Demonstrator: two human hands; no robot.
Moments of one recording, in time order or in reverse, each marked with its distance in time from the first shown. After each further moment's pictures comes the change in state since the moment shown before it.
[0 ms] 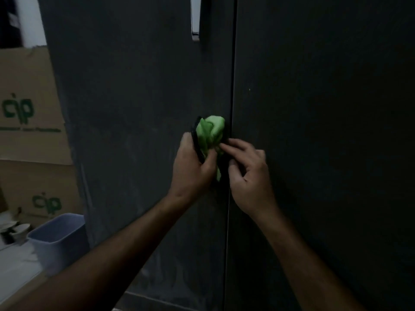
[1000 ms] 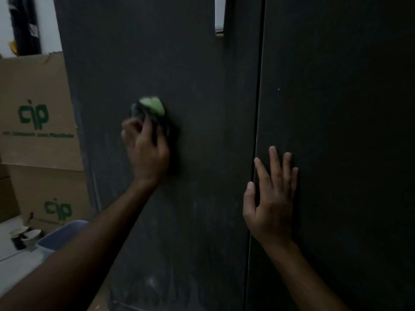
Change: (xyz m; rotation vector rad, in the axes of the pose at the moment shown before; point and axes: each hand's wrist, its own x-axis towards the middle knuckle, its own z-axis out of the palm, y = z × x) left_hand 0.064 -0.109 -0.085 0.610 0.412 0.156; right_hand -0.022 0.055 0.049 -0.519 0.314 -0.203
